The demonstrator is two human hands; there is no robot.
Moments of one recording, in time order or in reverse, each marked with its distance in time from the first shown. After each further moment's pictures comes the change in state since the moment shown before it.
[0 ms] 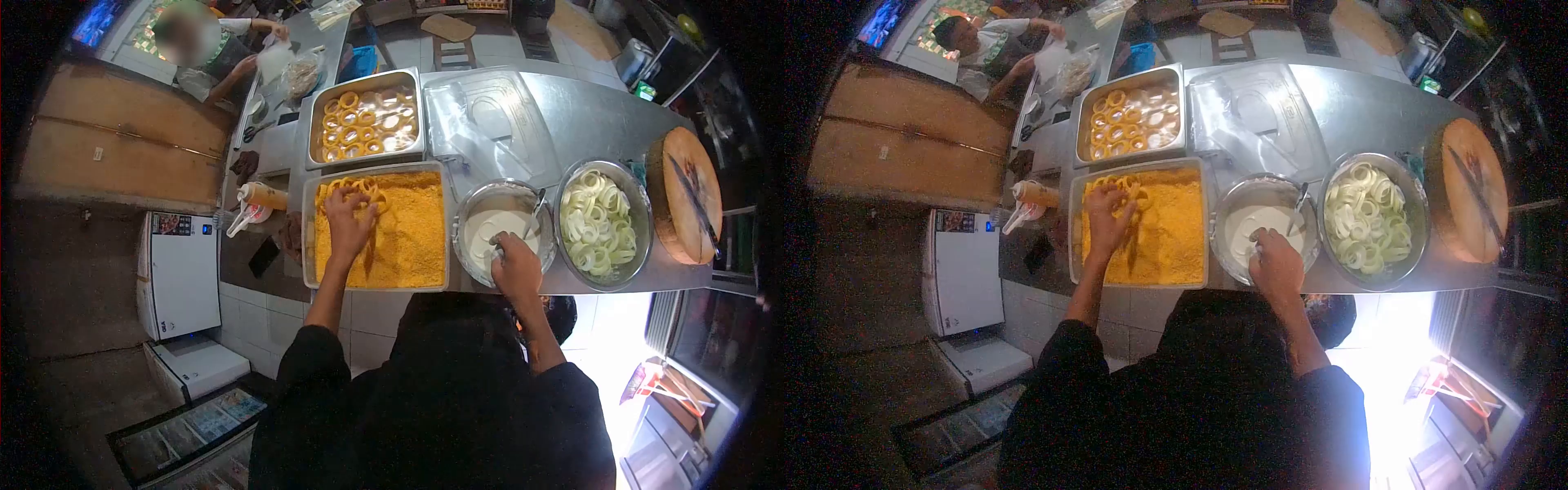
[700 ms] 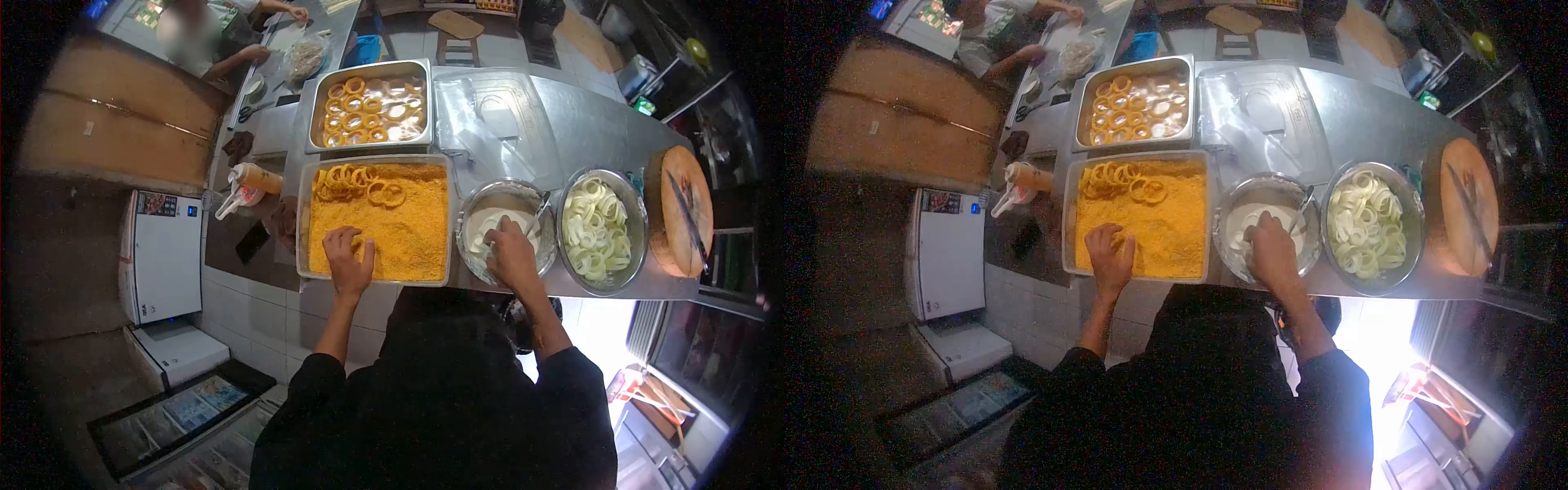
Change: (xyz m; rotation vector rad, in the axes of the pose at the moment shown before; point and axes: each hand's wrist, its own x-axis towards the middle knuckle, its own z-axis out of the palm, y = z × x) left_hand -0.111 -0.001 0.015 -0.031 0.159 -0.122; right_hand 0.030 -0.007 -0.003 -0.273 -0.282 -0.156
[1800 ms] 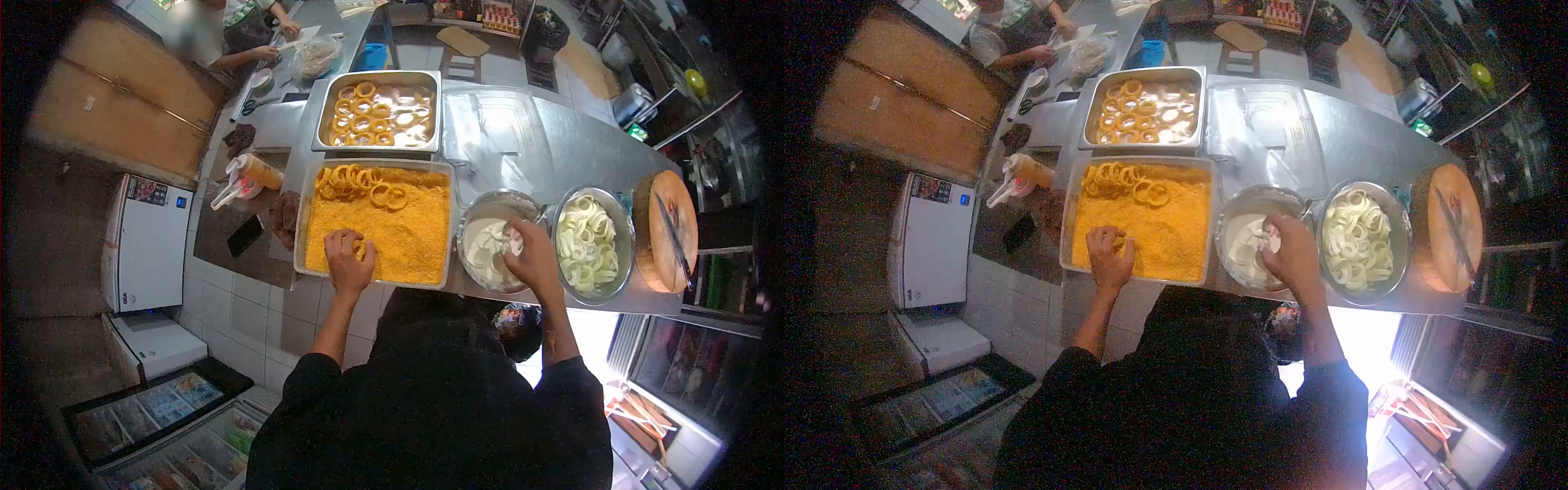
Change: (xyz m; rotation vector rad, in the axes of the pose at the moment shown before) left_hand -0.003 -0.004 0.006 0.049 0.076 0.005; right_hand -0.005 0.002 -0.054 0.152 0.282 -0.064
